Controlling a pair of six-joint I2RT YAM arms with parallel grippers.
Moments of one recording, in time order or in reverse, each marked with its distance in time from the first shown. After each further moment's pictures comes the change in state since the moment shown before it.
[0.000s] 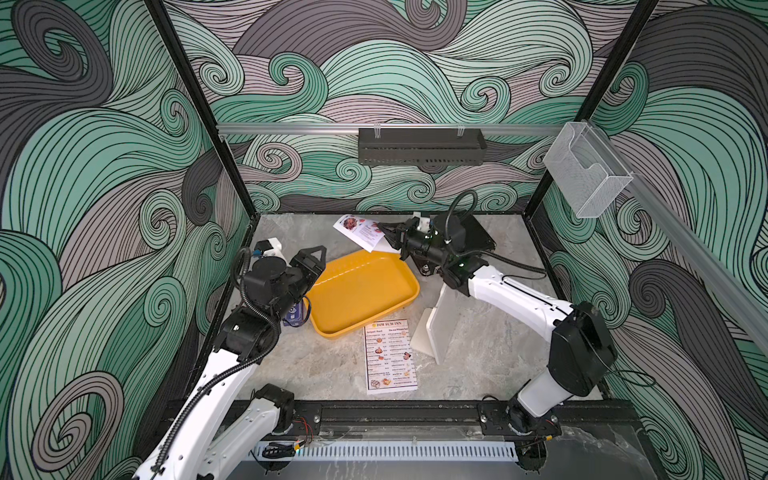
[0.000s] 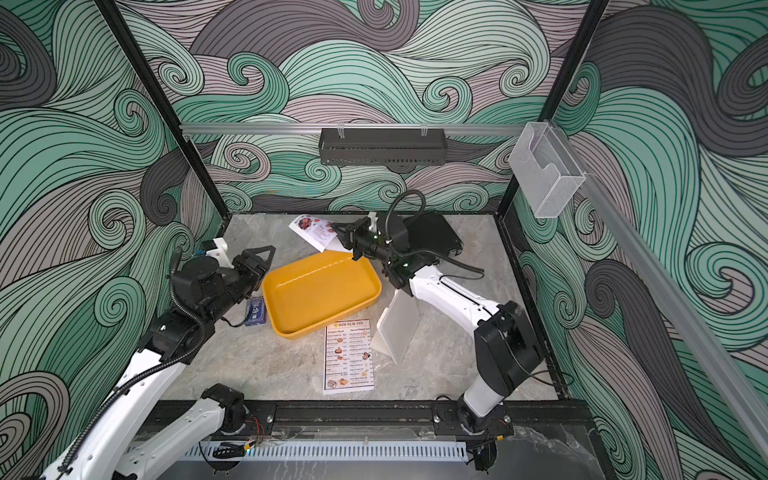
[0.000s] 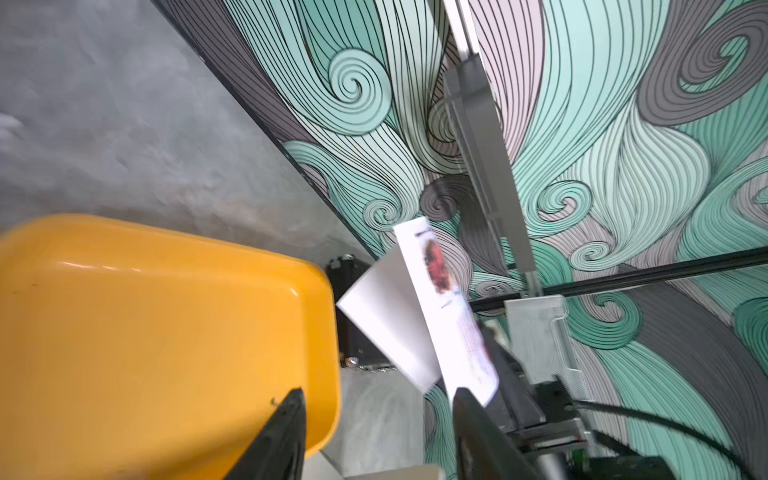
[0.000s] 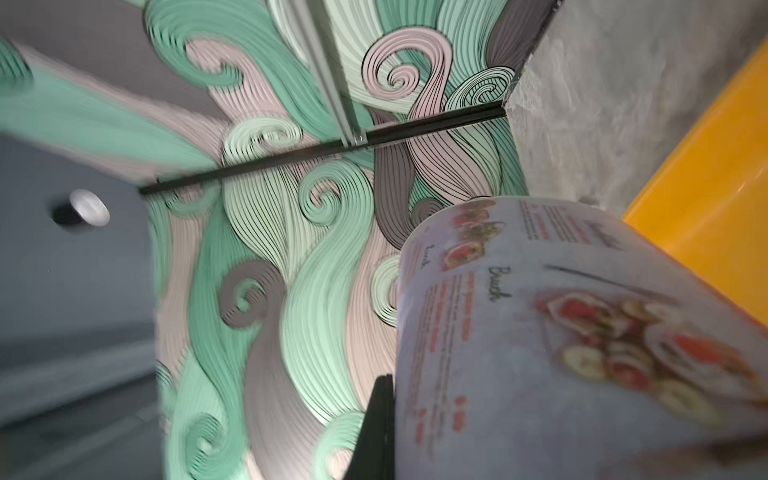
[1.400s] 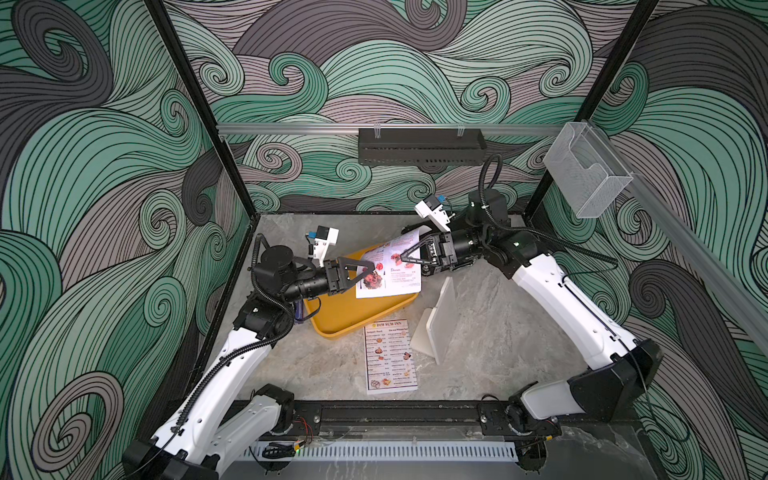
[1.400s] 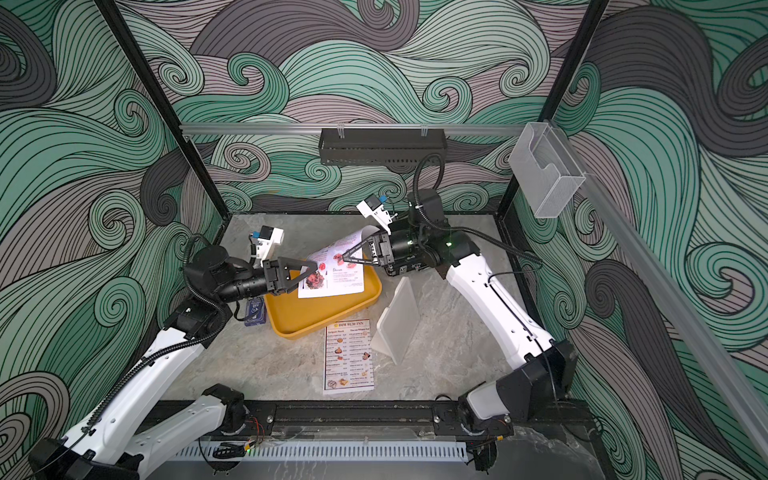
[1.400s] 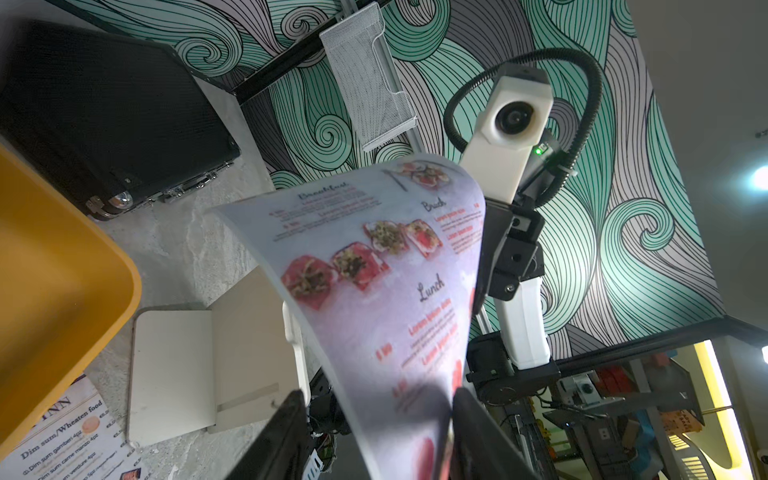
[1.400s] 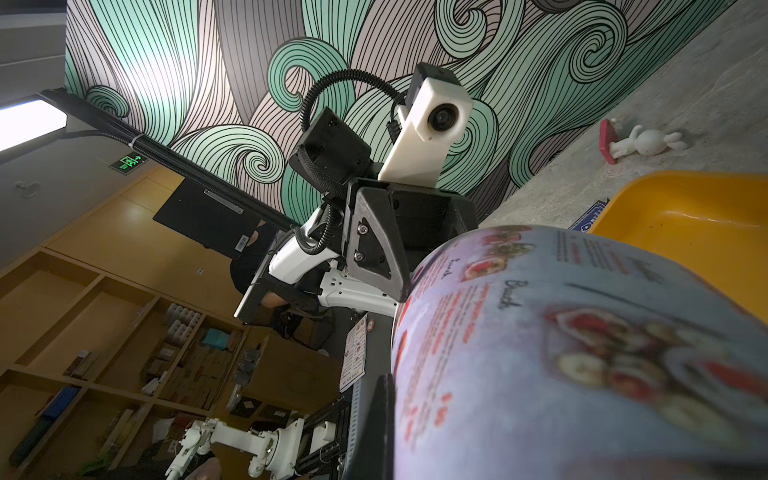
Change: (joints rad) left arm 0.005 0.167 -0.027 0.416 0.962 0.011; right arm -0.136 -0.166 0.210 -0.718 -0.828 -1.101
